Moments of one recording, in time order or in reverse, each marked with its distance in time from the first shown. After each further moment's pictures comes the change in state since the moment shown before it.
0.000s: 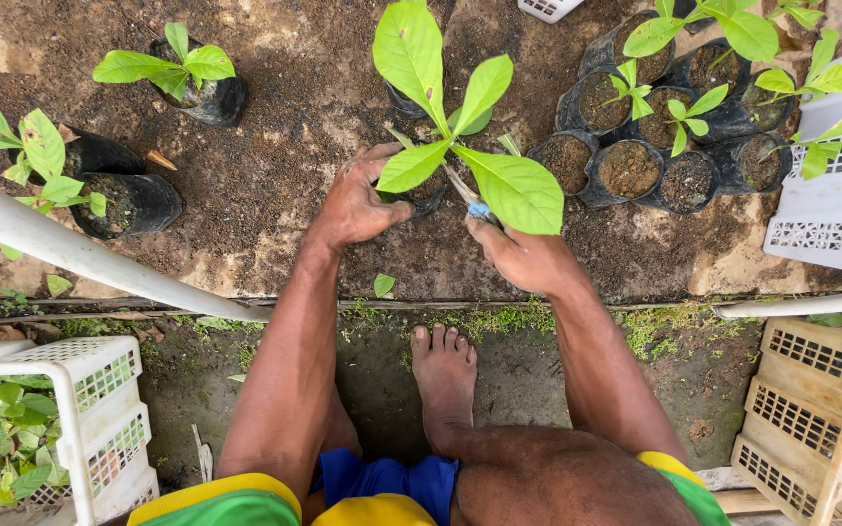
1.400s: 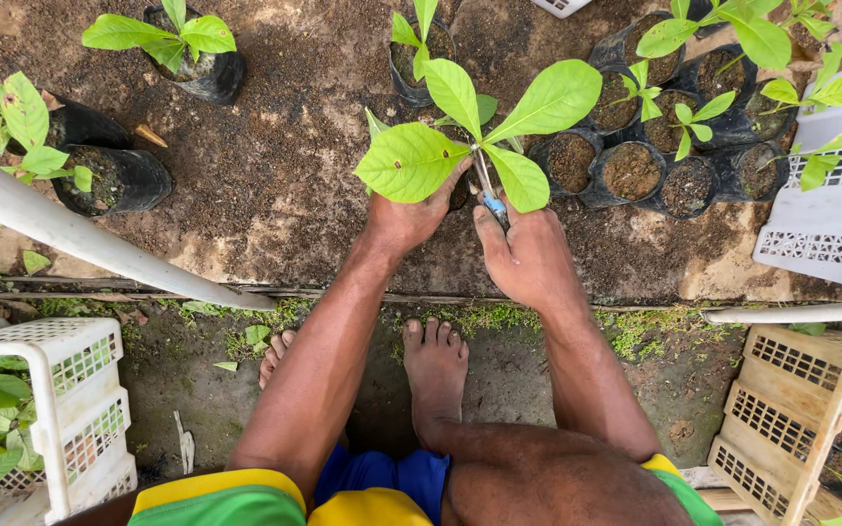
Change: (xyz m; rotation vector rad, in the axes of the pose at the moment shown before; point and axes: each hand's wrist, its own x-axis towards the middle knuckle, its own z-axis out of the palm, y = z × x) left_hand -0.004 0.055 0.056 -0.009 0.543 0.423; right_hand -0.018 -0.060 -0.008 -0.174 0.256 -0.164
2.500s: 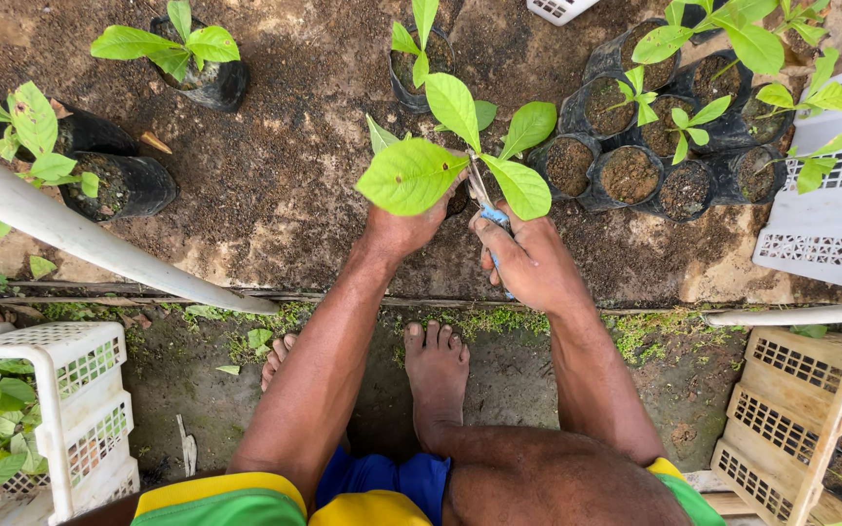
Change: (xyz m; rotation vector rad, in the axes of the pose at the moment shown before) left_hand -0.006 -0.011 0.002 0.007 -0.074 -0.035; right_hand 0.000 -0.004 -0.005 0.452 -0.215 0.399
